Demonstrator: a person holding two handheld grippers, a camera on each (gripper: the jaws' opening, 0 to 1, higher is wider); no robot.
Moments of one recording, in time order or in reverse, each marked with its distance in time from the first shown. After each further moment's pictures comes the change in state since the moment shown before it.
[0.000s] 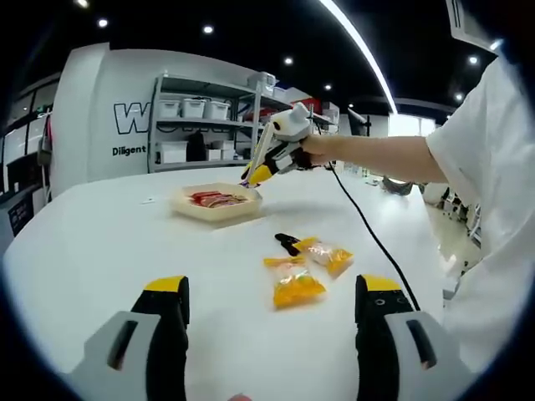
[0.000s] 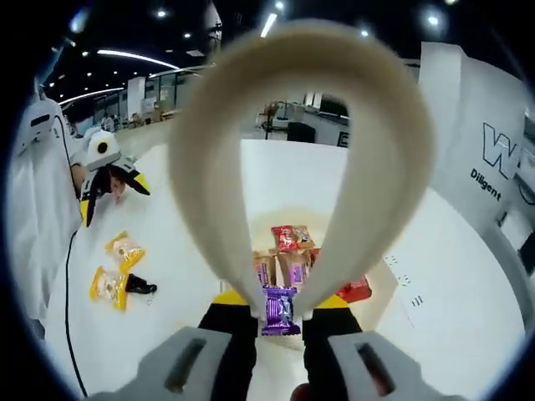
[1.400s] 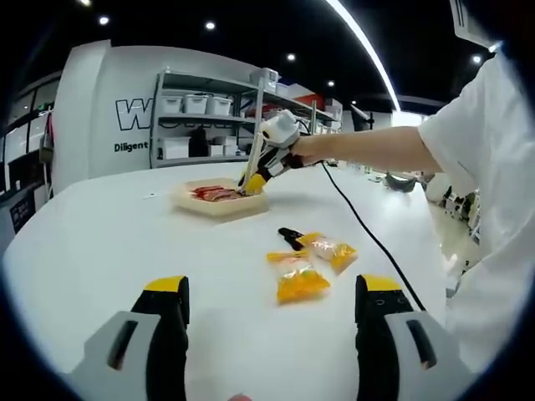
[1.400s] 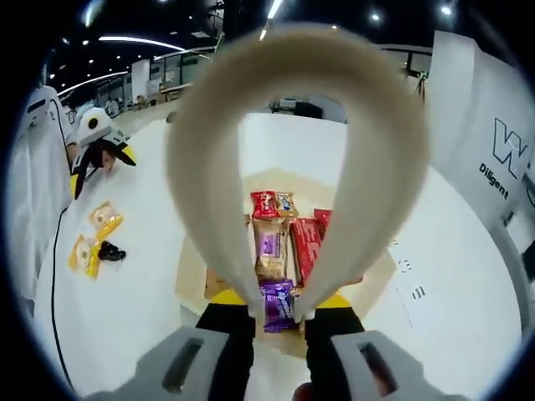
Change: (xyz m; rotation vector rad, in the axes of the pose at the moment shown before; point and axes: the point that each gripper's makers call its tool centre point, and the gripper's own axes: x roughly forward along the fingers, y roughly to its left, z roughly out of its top) left arm 0.001 0.004 -0.006 -0.005 0.022 0.014; right arm 0.020 -0.025 -0.033 -0.033 0.103 0.034
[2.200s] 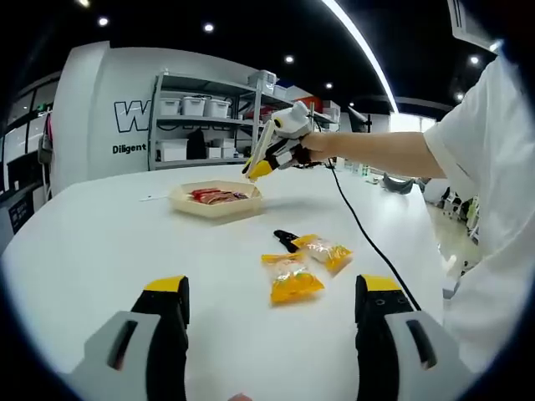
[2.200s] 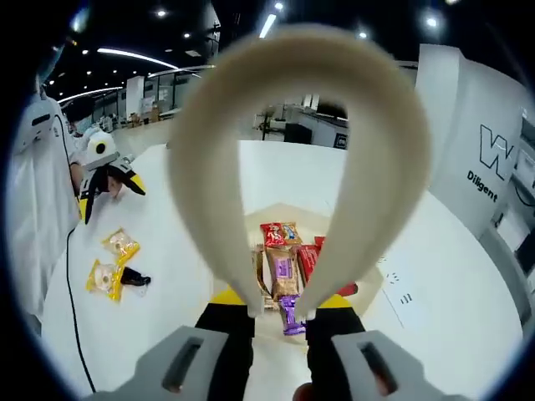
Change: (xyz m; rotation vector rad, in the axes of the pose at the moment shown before) left arm -0.001 -0.006 0.002 0.001 -0.015 -0.012; right arm -0.040 0.020 0.026 0.033 -0.130 -0.054
